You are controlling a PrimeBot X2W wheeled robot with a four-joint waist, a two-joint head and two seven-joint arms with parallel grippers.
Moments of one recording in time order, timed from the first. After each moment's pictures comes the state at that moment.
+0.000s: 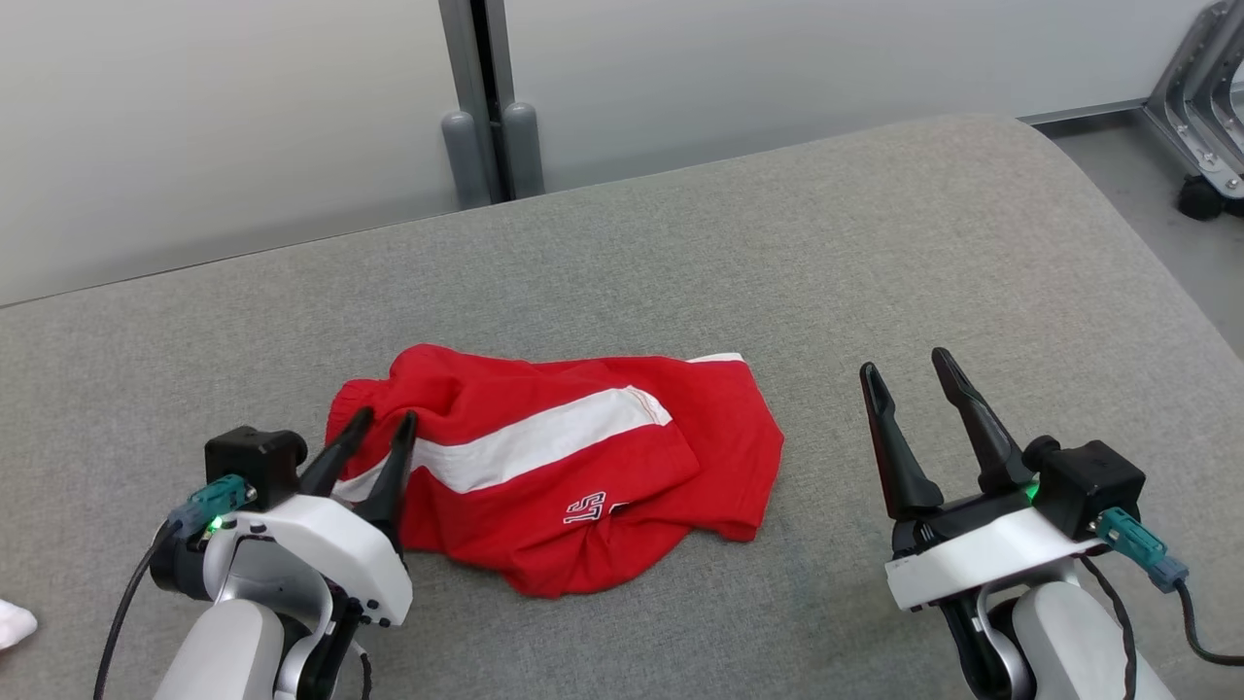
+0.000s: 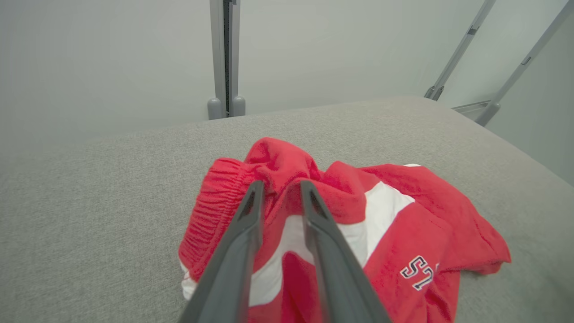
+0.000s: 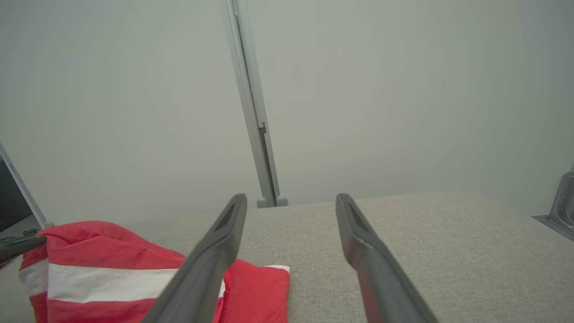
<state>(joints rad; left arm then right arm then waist) -0.23 0.20 -0.21 0.27 -0.43 -0.08 0.11 -0.26 -0.13 0.30 0.30 0.35 0.13 -0.26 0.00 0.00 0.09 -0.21</state>
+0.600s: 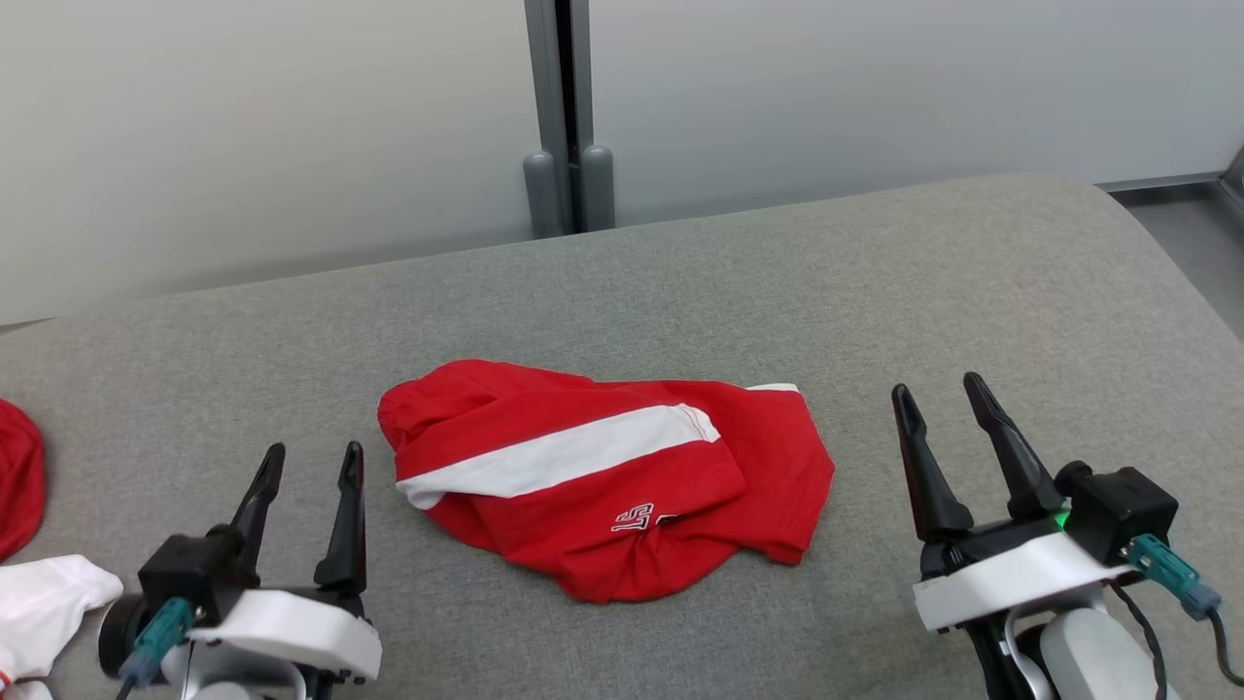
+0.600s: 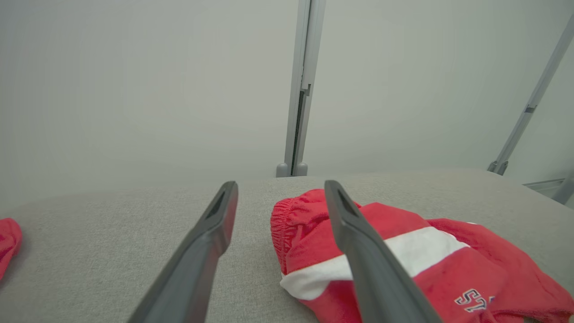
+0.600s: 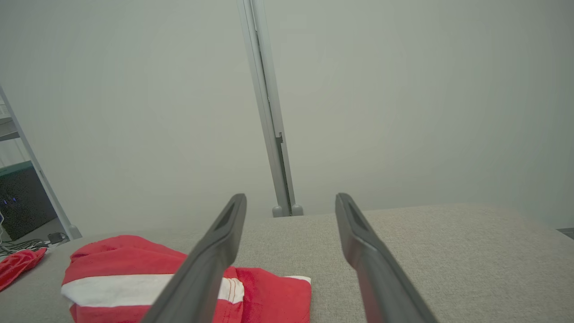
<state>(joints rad) -0.11 0.19 -0.16 0.25 -0.37 0.01 -0.21 -0.21 -0.15 0.27 0.28 0.36 0.13 -0.26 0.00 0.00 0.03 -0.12</state>
